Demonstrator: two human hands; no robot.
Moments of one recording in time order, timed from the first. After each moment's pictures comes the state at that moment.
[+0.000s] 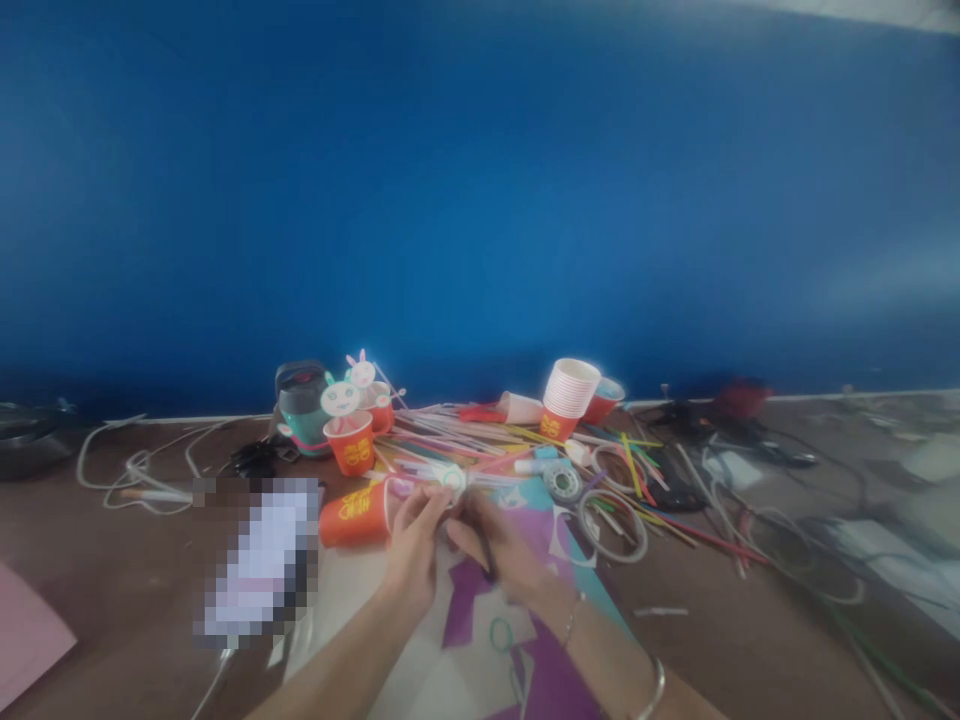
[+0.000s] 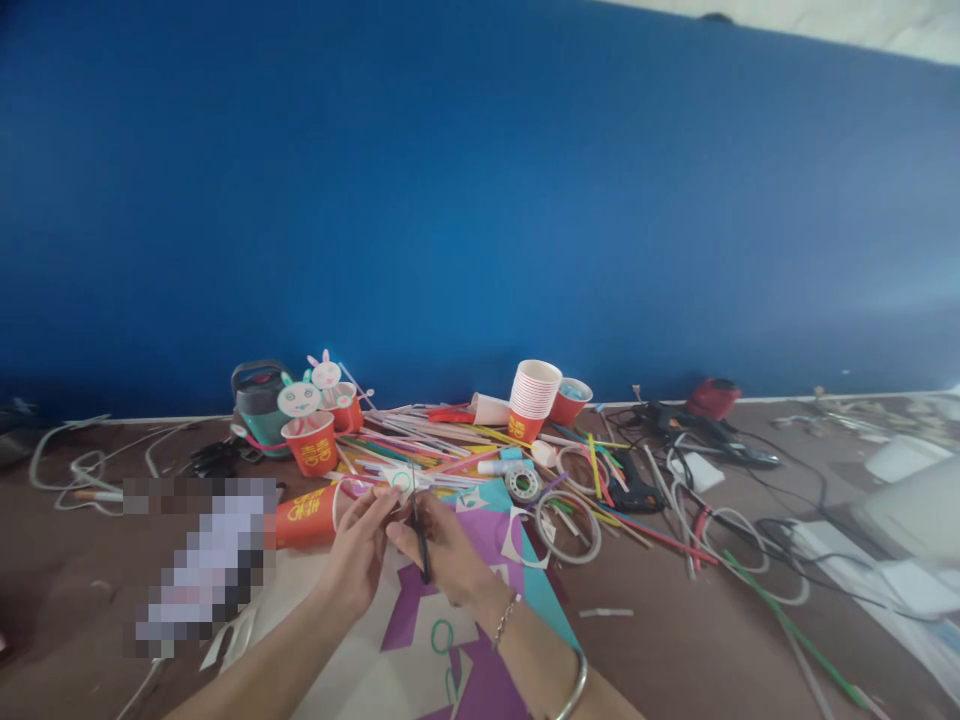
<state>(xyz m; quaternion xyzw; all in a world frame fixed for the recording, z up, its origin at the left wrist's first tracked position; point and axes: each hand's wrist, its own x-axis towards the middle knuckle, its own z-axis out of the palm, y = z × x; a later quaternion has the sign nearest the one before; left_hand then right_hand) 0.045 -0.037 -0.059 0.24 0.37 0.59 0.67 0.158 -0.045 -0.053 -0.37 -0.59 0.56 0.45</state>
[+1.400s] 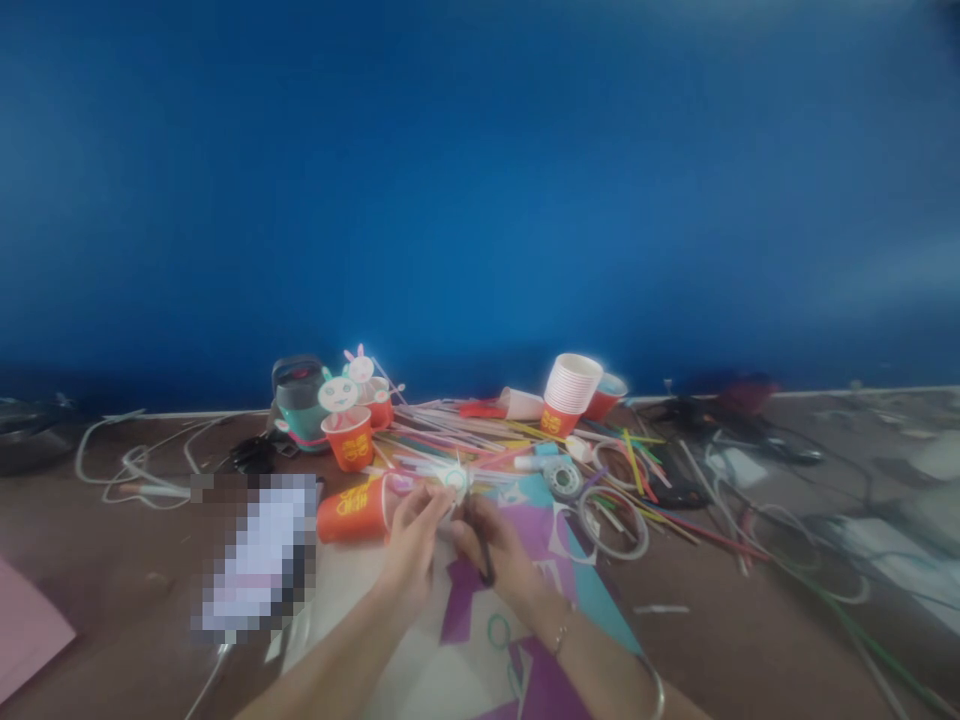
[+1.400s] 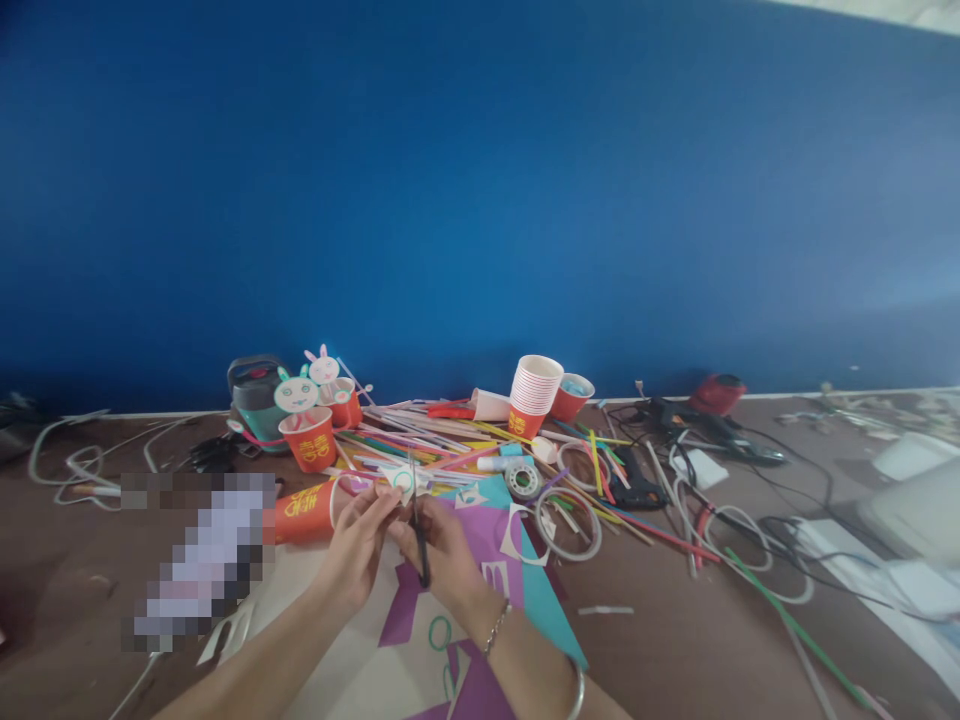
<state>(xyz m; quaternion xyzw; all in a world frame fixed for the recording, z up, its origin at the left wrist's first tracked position) 0.045 -0.038 -0.056 0.29 0.38 0.59 0.65 0.155 -0.050 -0.059 -0.40 -0.57 0.52 0.50</state>
